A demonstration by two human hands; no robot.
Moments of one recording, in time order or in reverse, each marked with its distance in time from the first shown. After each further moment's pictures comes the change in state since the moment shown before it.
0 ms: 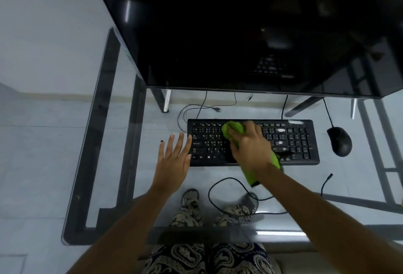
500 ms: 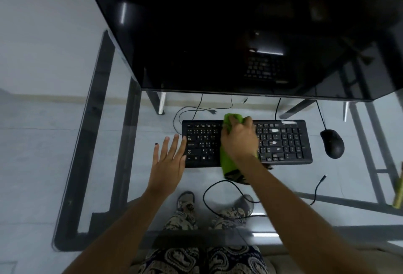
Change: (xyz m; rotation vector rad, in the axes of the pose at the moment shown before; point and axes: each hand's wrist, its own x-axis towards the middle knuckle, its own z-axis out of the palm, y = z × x) left_hand 0.003 0.003 -0.002 -0.033 -0.015 -0.029; right_hand 0.031 -0.024 -0.005 0.169 0.004 0.344
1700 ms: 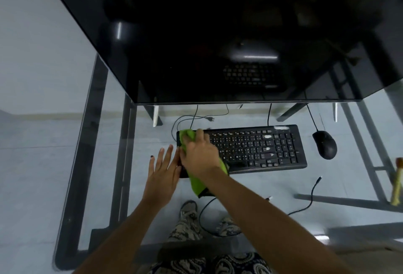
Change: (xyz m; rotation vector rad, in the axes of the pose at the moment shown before) left_hand 0.002 -0.004 -0.005 -0.042 -0.077 -0.012; right_hand -0.024 -0.061 0.010 -0.109 -0.162 -0.353
